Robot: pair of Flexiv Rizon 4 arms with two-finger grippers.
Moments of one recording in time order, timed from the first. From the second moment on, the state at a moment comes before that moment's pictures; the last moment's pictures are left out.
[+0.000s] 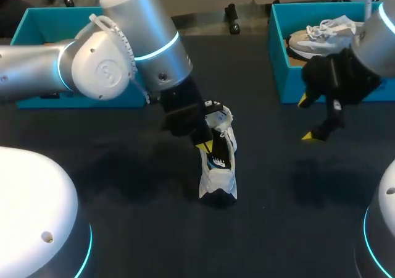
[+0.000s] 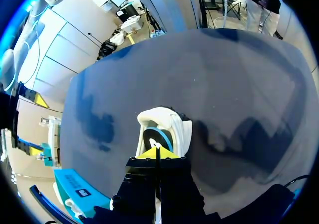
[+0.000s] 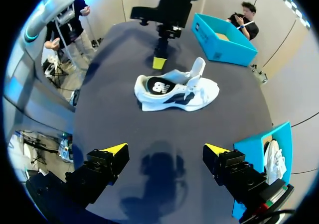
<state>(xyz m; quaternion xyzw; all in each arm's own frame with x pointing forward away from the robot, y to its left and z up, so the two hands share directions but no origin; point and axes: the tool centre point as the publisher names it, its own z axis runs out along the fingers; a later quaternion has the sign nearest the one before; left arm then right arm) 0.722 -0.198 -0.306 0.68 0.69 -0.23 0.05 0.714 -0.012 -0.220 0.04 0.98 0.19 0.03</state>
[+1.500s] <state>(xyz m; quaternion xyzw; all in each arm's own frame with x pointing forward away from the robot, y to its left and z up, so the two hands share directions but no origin) 0.752 -0.218 -0.367 0.73 0.68 -0.02 0.09 0.703 -0.055 -0.170 0.06 0.98 0.19 0.03</state>
